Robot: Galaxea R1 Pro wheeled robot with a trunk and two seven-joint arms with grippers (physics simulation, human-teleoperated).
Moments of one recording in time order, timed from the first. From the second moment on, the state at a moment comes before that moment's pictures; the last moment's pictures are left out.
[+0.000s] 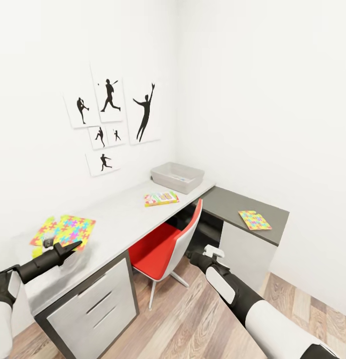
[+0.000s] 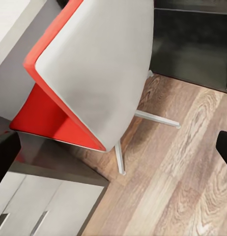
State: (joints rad) left arm -0.76 0.30 0.91 -0.56 -0.21 0.69 -1.25; right arm -0.71 0.02 0.59 -0.66 -0.97 0.14 -0.30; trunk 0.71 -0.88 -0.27
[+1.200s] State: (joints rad) left arm -0.69 0.31 0.88 -0.66 -0.20 0.38 -1.56; right arm -0.71 0.02 0.59 -0.66 -0.97 0.14 -0.30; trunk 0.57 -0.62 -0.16
